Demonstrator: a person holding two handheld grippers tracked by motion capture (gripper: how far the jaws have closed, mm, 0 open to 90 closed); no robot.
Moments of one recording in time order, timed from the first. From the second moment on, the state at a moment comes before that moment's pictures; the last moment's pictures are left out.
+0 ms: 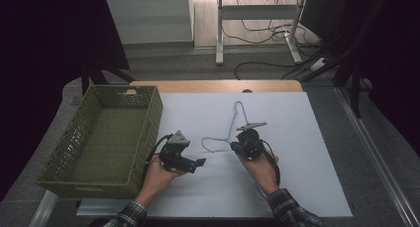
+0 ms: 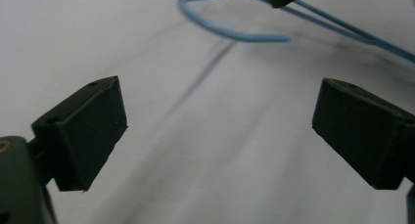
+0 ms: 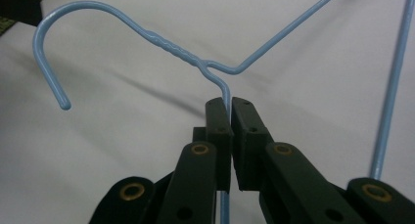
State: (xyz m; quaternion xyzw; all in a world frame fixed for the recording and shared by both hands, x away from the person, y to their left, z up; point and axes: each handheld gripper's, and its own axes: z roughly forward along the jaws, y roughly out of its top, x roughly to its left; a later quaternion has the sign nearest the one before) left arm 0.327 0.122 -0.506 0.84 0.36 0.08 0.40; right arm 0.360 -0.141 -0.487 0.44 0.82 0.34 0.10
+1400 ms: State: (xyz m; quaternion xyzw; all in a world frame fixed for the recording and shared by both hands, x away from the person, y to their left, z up) left arm 0.358 0.101 -0.497 0.84 0.29 0.01 0.46; right arm 0.367 -0.115 -0.470 0.29 0.88 0.33 0.19
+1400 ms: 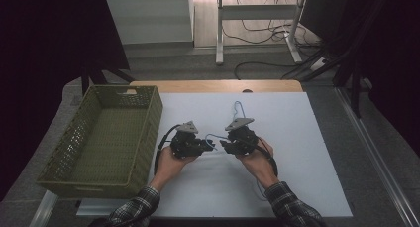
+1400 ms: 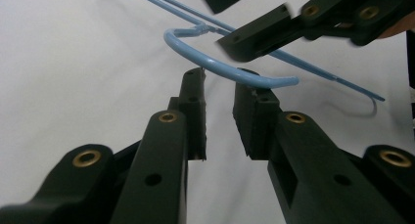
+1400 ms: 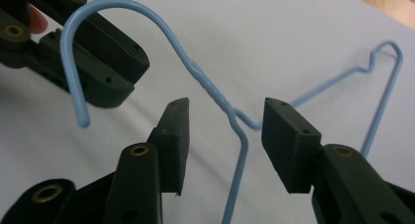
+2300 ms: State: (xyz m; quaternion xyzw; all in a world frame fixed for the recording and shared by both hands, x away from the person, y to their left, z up) left arm 0.351 0.111 -0.481 0.82 0.30 0.02 0.48; right arm 0.365 -0.128 -0.425 0.25 0.84 0.42 0.24
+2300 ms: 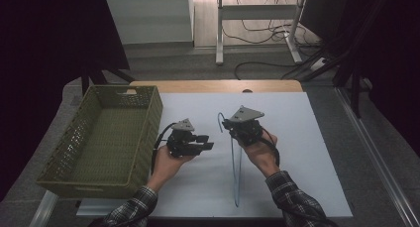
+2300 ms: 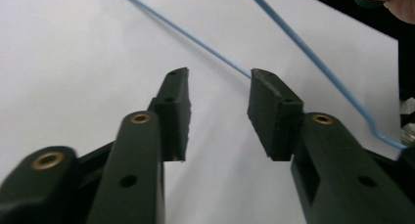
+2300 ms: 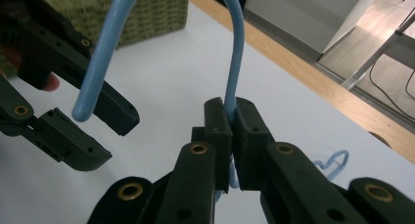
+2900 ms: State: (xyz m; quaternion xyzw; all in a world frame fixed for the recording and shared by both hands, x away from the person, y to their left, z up) left arm 0.343 0.108 -0.458 0.83 0.27 0.02 0.49; right arm 0.337 -0.145 -0.385 0.24 0.82 0.49 0.19
